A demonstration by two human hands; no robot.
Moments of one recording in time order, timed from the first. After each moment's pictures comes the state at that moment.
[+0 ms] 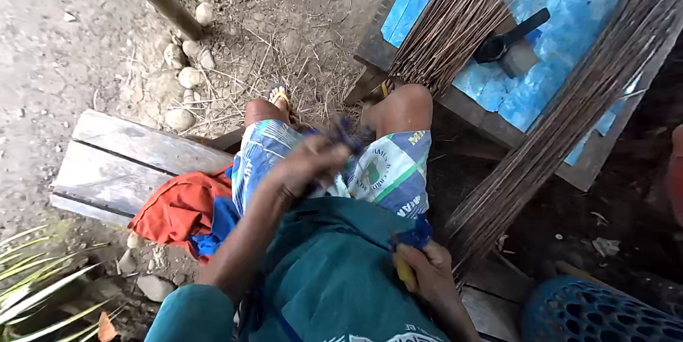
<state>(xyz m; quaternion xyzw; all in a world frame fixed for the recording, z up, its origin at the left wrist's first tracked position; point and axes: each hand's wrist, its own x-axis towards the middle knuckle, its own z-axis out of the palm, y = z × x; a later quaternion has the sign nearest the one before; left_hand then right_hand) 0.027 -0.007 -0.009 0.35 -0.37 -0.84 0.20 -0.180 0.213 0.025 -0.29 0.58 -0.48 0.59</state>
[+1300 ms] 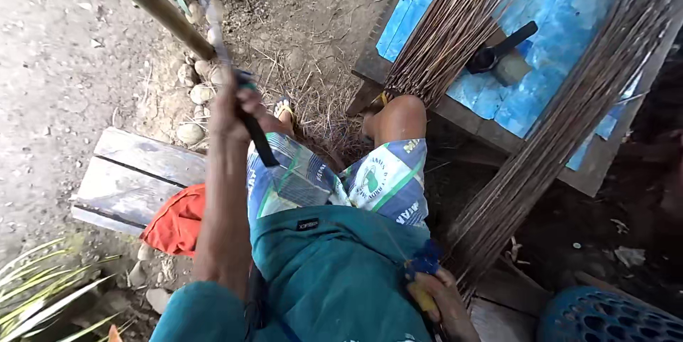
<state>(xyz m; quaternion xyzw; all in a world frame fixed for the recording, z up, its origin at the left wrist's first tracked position) 0.092 -0.117 -0.033 0.40 -0.24 -0.75 0.47 -0.195 0.262 0.023 -0.13 0.61 -0.47 0.63</state>
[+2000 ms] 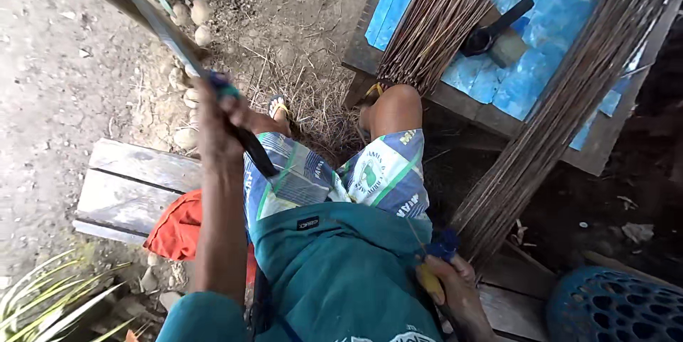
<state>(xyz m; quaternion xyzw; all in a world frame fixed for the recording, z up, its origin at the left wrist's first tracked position) 0.088 -0.094 -0.025 0.36 -0.31 -0.73 0.50 -0.194 0.253 0.022 -0.16 0.59 -0.54 0.58</state>
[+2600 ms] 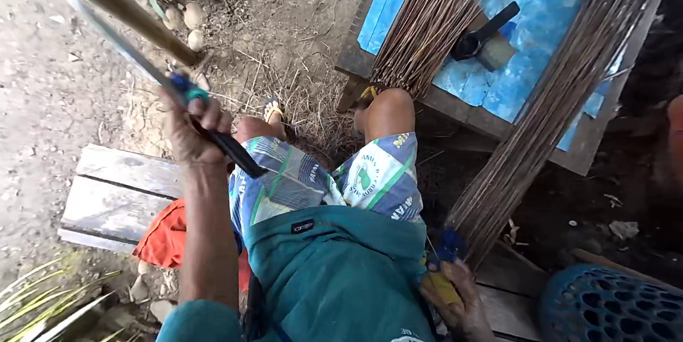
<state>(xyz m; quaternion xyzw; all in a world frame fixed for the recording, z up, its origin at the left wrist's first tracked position) 0.111 -0.108 -0.035 0.25 -0.21 -0.74 0.59 -0.208 0.262 0.024 -0.05 0.48 -0.59 0.65</state>
